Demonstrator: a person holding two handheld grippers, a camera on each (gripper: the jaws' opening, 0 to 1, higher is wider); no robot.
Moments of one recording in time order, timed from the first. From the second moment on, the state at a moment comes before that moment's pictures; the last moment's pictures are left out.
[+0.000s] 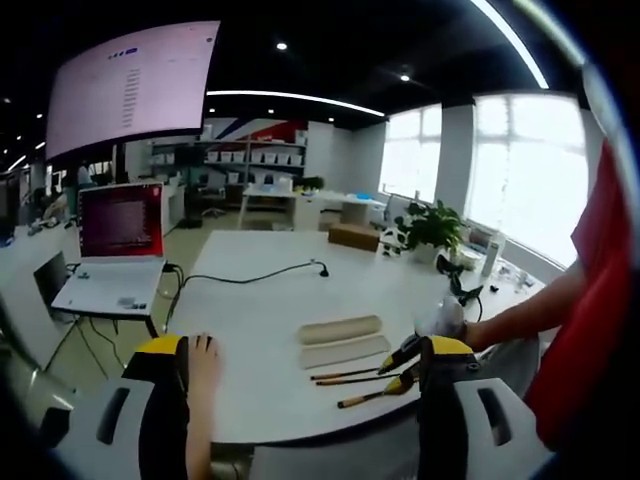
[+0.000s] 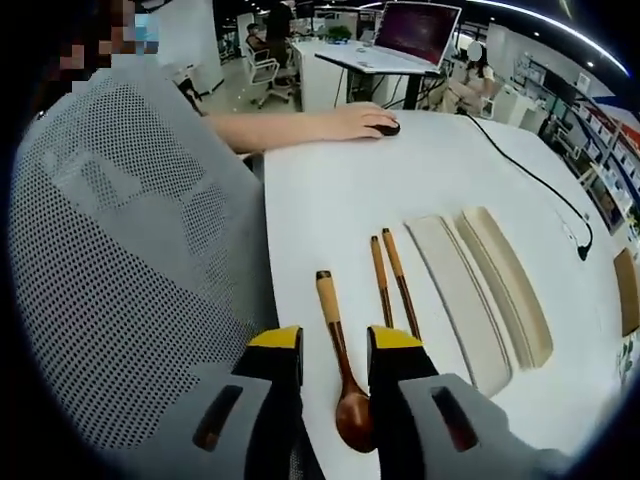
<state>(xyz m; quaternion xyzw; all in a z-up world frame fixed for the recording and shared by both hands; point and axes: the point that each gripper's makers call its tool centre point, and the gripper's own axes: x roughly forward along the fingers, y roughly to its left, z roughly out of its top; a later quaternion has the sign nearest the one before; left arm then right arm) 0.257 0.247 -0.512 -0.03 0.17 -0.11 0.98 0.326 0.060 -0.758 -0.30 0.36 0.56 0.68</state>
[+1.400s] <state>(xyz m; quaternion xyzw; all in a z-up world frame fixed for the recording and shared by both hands) 0.250 0.253 -0.522 -0.03 0.19 -0.10 0.98 0.332 0.042 -0.822 -0.41 0.41 0.56 0.59</state>
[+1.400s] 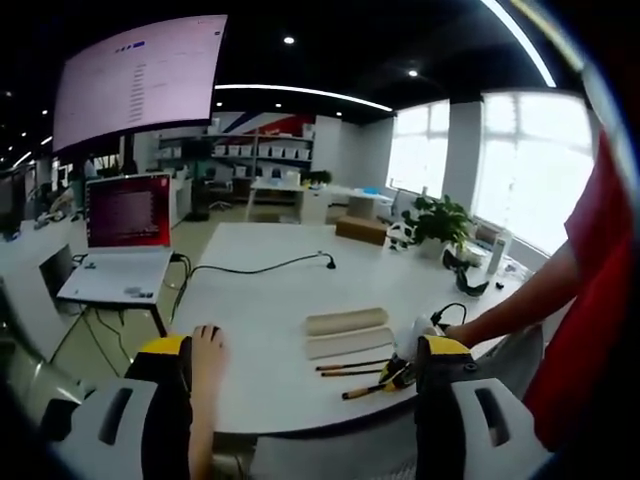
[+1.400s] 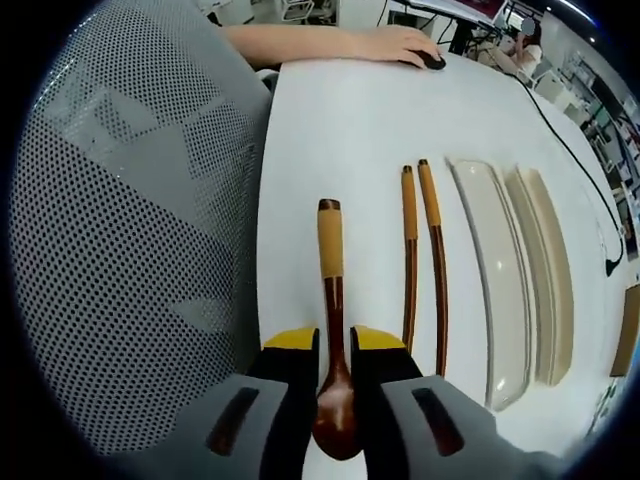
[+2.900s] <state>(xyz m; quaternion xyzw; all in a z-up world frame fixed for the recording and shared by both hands) 0.257 0.256 -0.514 -0.02 0.18 -0.10 0.98 0.364 0.033 -0.788 -0.42 0.43 0.56 0.58</state>
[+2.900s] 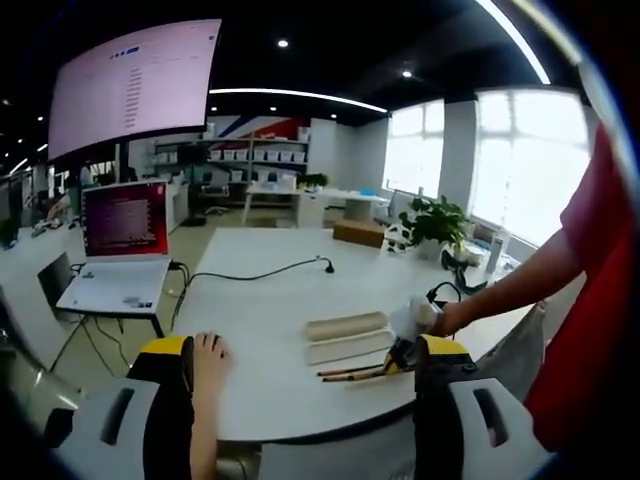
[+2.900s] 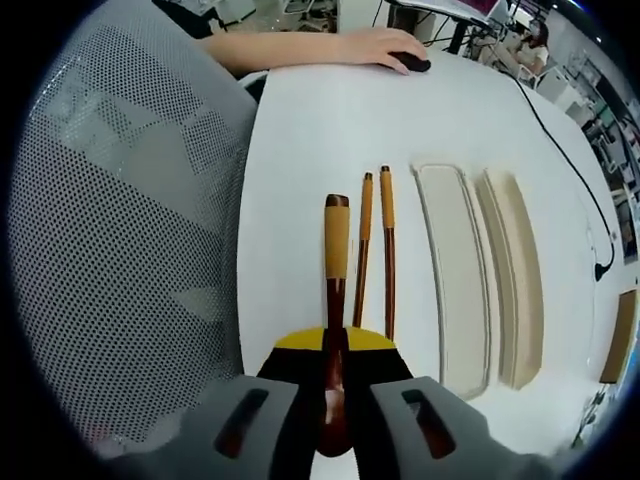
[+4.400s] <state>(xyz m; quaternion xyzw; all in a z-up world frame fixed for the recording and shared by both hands) 0.260 0.250 -0.509 -0.03 0.17 -0.10 0.98 0.458 0.031 -0.729 -0.47 0.39 0.57 0.55</state>
